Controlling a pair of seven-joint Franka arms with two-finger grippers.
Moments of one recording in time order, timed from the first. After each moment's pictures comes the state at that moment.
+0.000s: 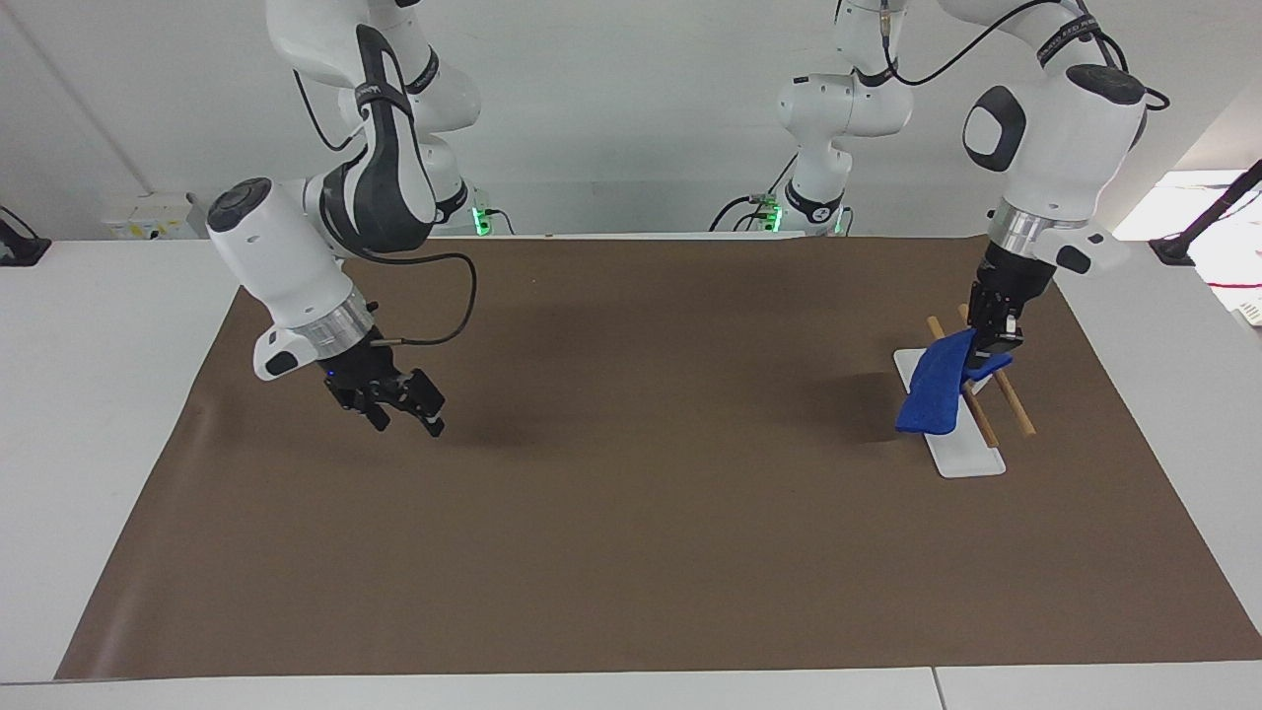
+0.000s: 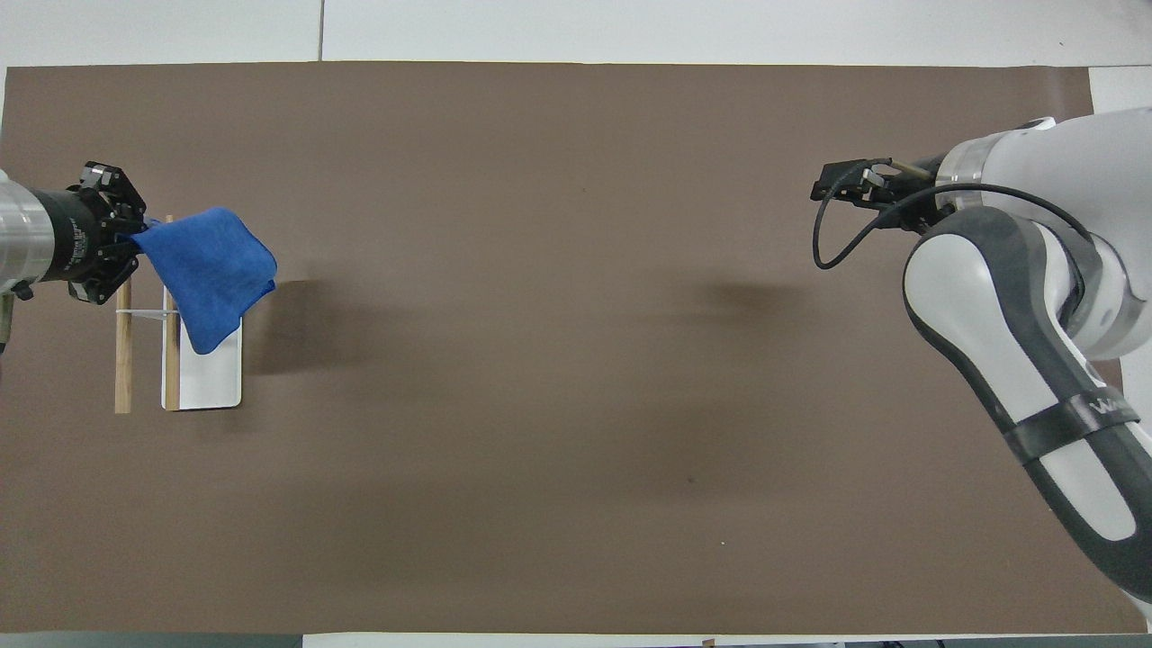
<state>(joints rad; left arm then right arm) -0.12 -0.08 0.10 -1.99 -0.02 2.22 -1.27 0.08 0.16 -0.04 -1.87 0.22 2.20 0.19</state>
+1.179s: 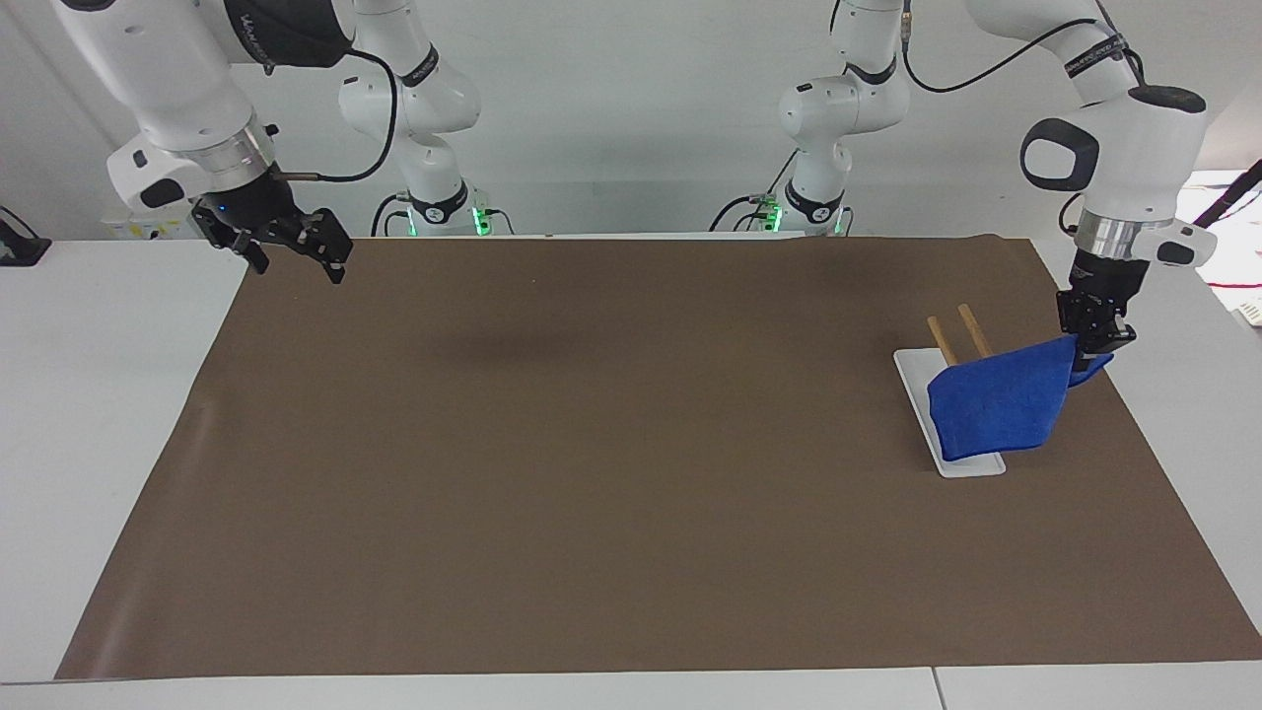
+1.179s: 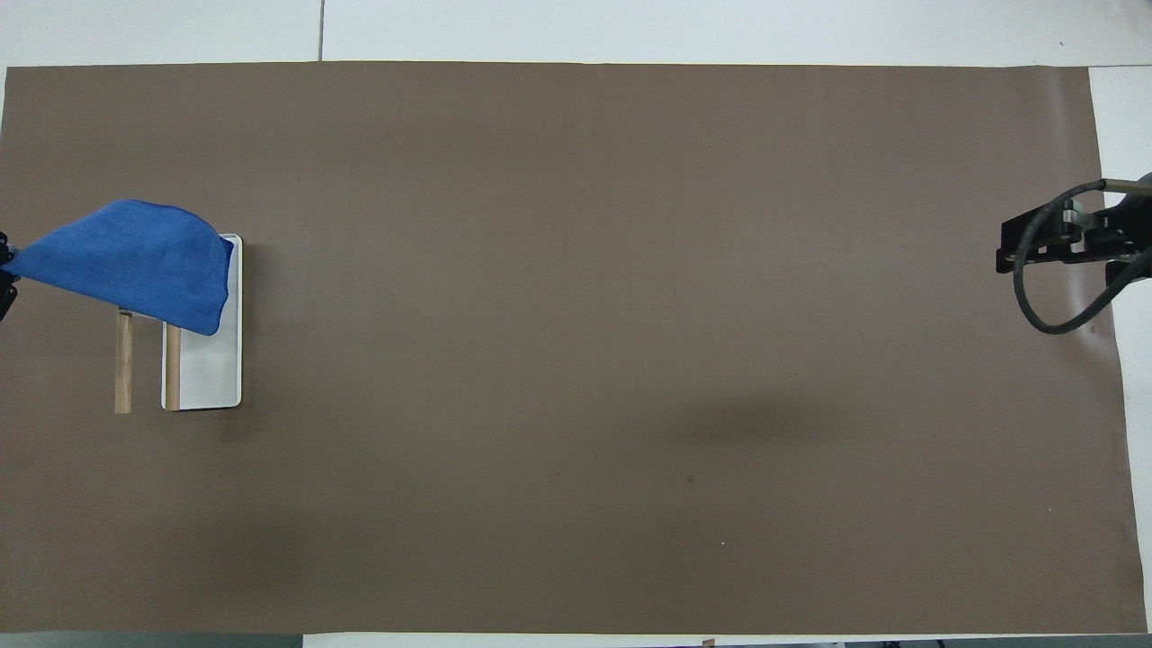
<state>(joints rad) 0.12 -0.09 0.10 -2.18 -0.02 2.51 -1.21 0.04 0.02 -0.04 -1.54 -0.02 1.50 0.17</state>
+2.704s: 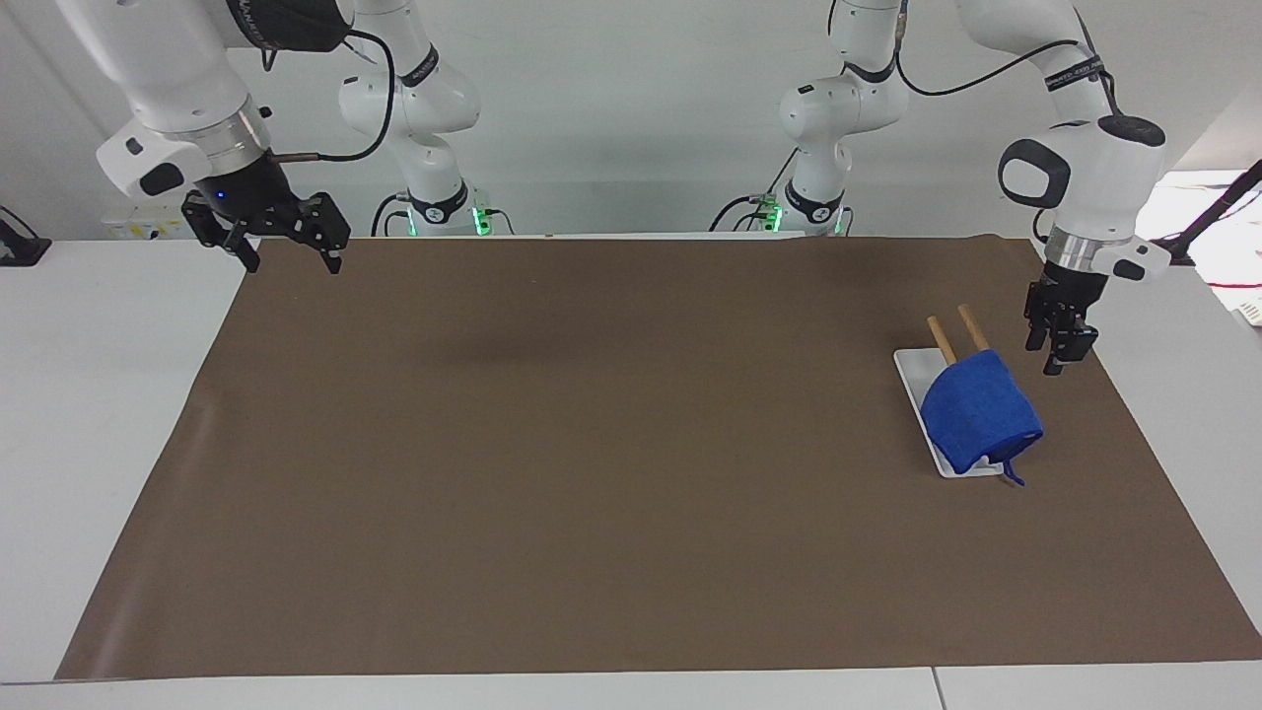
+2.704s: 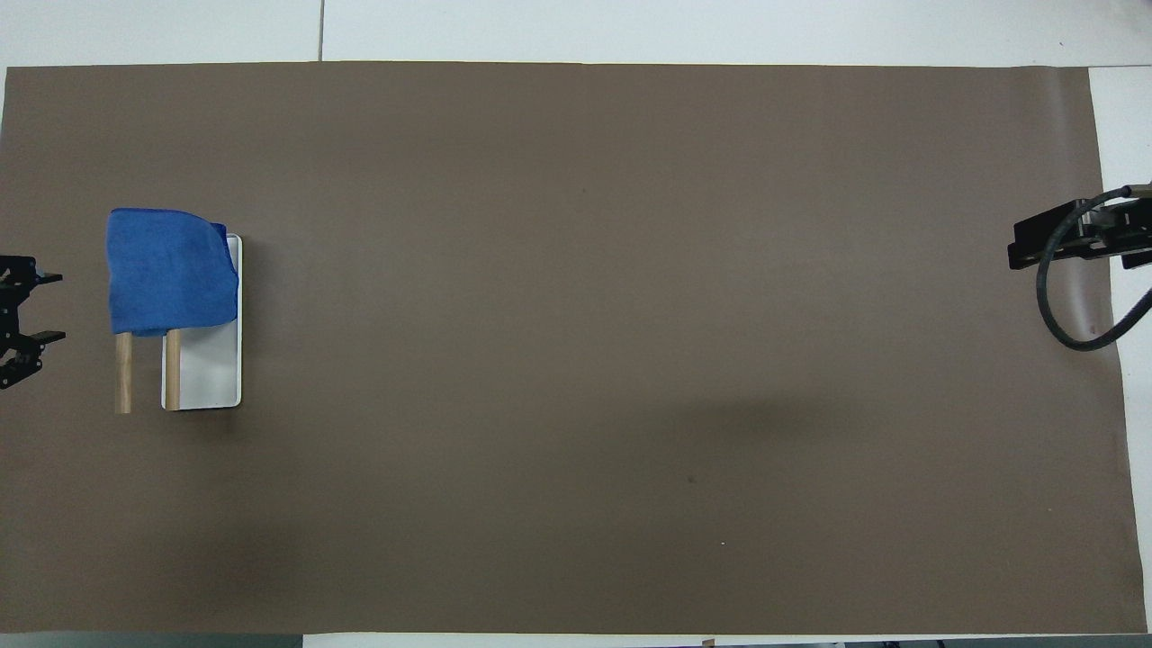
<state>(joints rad) 0.15 -0.10 0.09 -2.28 -0.02 2.56 -1.11 0.03 0.02 -0.03 -1.50 -0.02 1.49 0.04</state>
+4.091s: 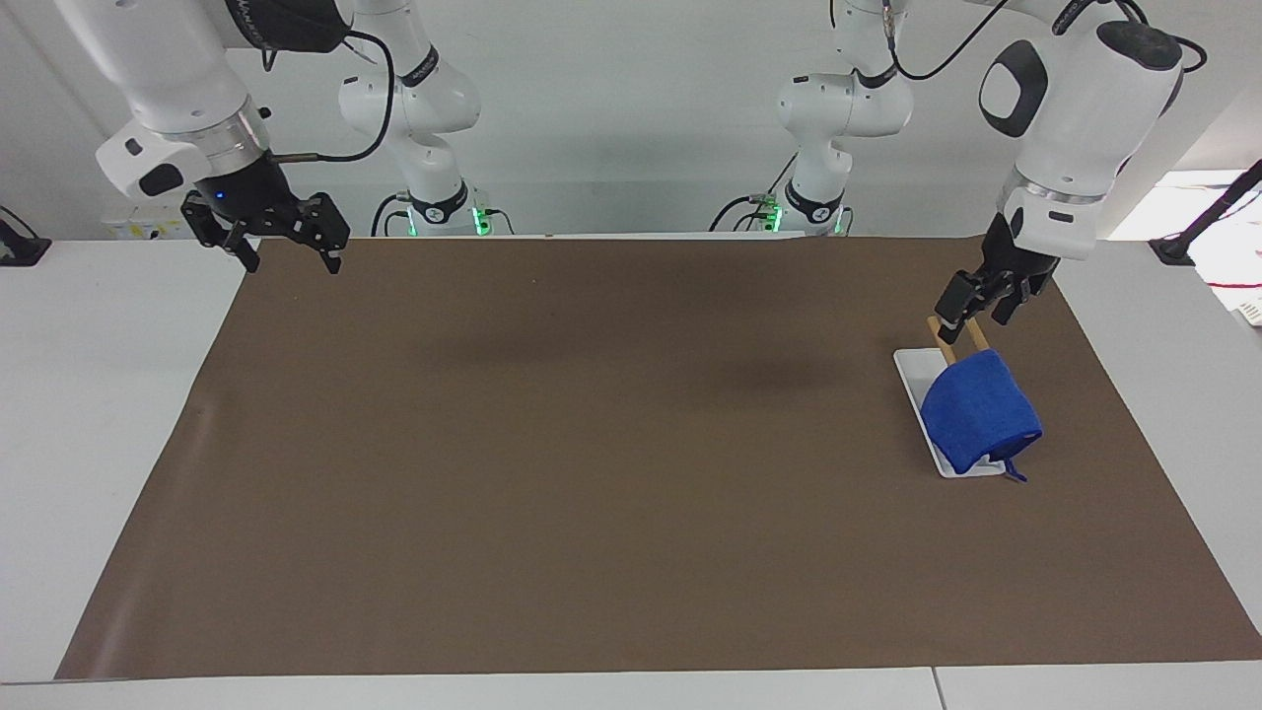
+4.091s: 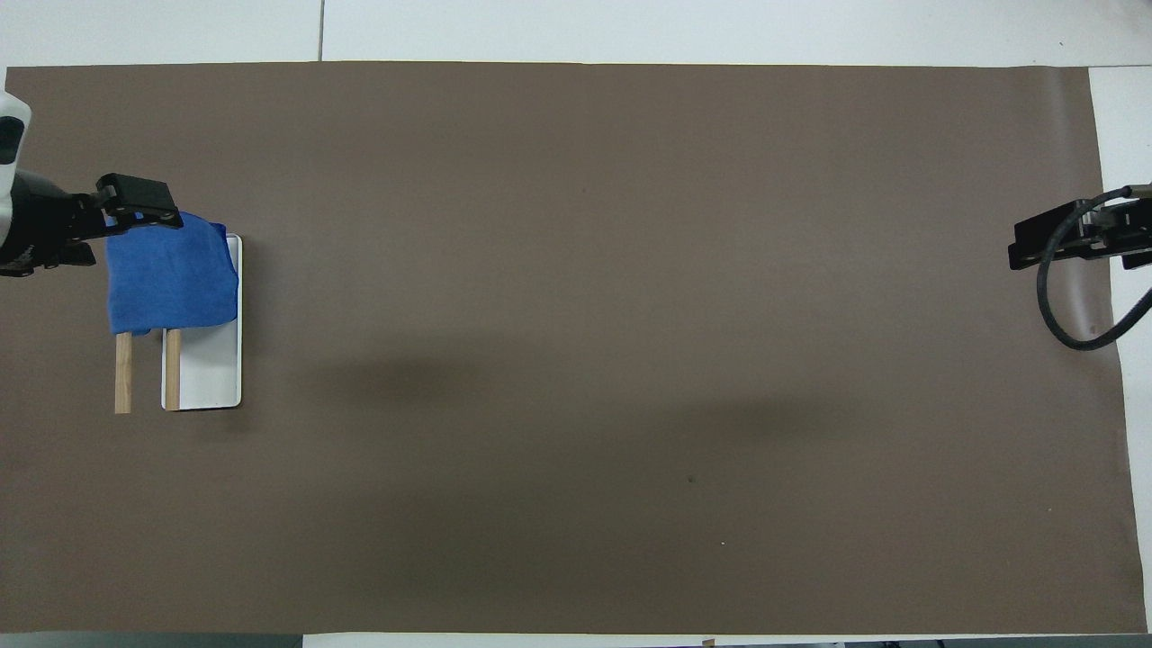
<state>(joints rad) -0.15 -0.04 0.10 -1.77 -0.03 1.87 -0.32 0.03 0.02 -0.03 -1.50 -0.02 1.49 0.04</state>
